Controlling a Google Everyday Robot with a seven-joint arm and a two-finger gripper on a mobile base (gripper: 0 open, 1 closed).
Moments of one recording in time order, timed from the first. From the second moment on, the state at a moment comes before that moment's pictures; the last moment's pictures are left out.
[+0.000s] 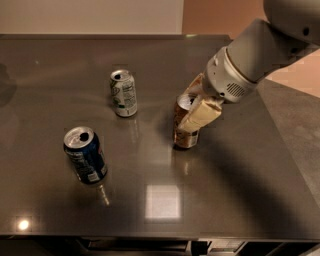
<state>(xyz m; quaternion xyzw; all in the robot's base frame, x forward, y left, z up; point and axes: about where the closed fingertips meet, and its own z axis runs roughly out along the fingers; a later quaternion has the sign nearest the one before) 0.490 -0.067 0.917 -0.65 0.70 0.15 0.25</state>
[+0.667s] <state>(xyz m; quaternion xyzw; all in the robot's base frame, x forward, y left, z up) 0.530 -0.019 0.934 -0.68 0.67 0.17 0.26</state>
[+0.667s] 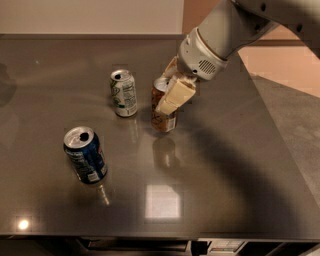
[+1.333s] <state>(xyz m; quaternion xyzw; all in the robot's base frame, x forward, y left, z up) 0.571 0.015 0.918 -0.67 0.67 0.18 0.25</state>
